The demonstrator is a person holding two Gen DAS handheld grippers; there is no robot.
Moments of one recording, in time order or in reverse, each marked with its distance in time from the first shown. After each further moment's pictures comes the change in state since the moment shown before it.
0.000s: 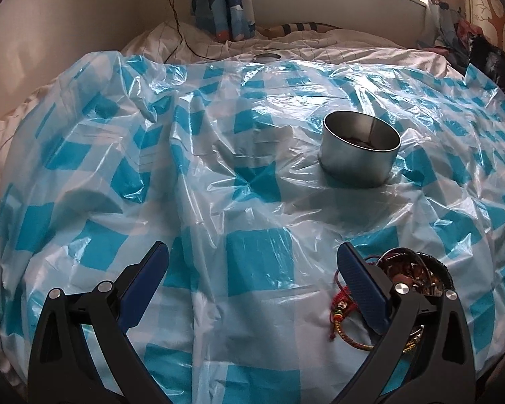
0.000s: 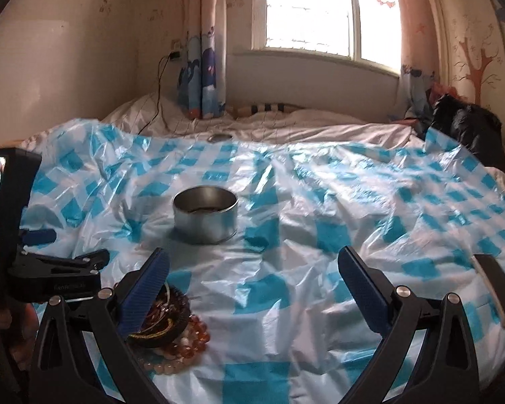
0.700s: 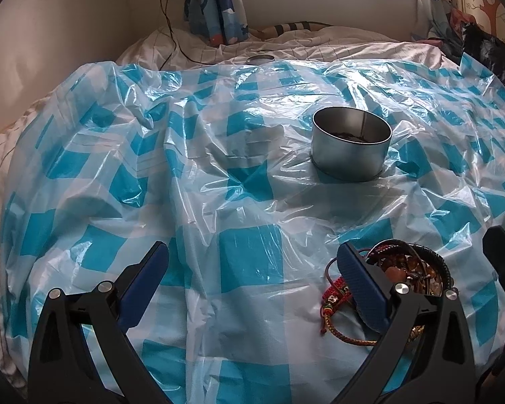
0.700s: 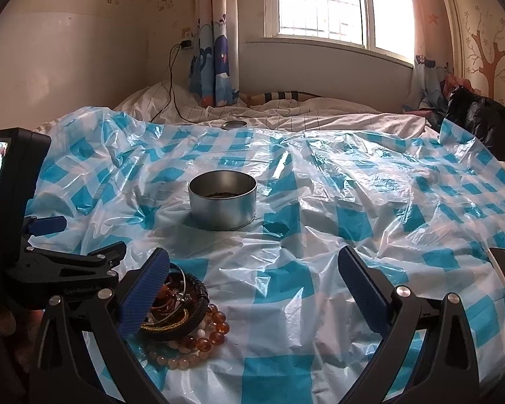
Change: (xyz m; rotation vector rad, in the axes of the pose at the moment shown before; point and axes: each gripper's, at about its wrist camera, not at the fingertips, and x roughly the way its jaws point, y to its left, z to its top) left arm -0.006 -0.011 -0.003 0.042 -0.010 0.013; right arm 0.007 0.006 -0.005 0.008 0.035 0.045
